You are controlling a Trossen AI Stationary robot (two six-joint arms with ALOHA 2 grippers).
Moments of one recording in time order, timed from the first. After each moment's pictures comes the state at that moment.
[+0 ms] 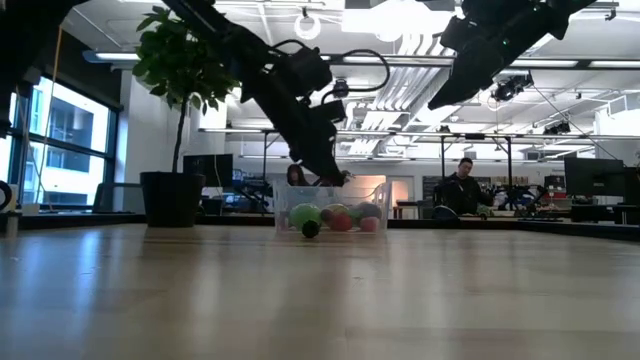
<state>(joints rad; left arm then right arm) 0.52 1.94 1.32 -0.24 0.08 0.26 -0.59 1.02 0.84 -0.46 -0.20 -0.32</state>
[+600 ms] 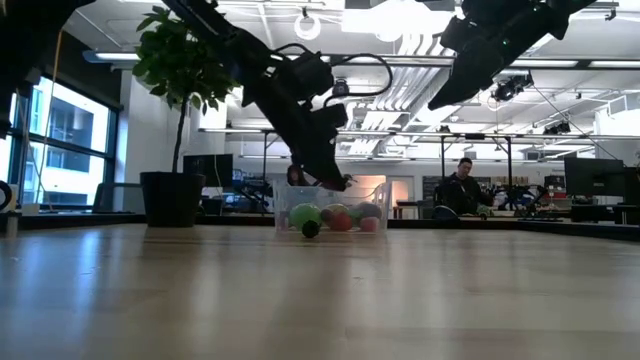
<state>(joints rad) 0.52 1.96 1.33 -0.24 0.11 0.25 -0.59 1.02 0.84 -0.46 -0.20 -0.32</state>
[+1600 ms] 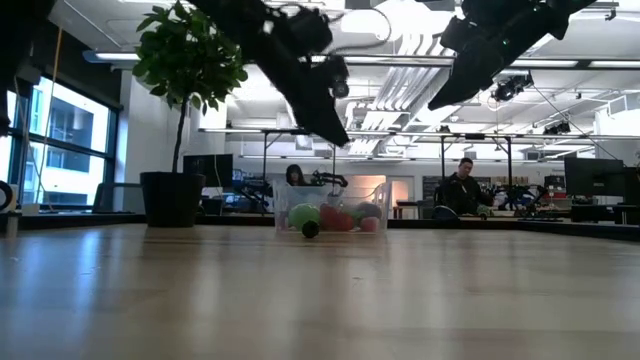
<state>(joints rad) 0.49 1.85 1.45 -0.41 0.10 0.30 -0.59 1.02 0.84 -0.46 -0.20 -0.32</state>
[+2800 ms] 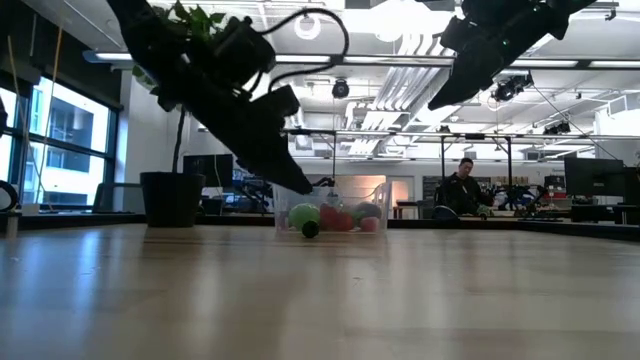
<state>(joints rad) 0.26 1.68 0.74 0.26 -0.06 0.02 -0.60 1.02 0.84 -0.46 -0.20 -0.32</state>
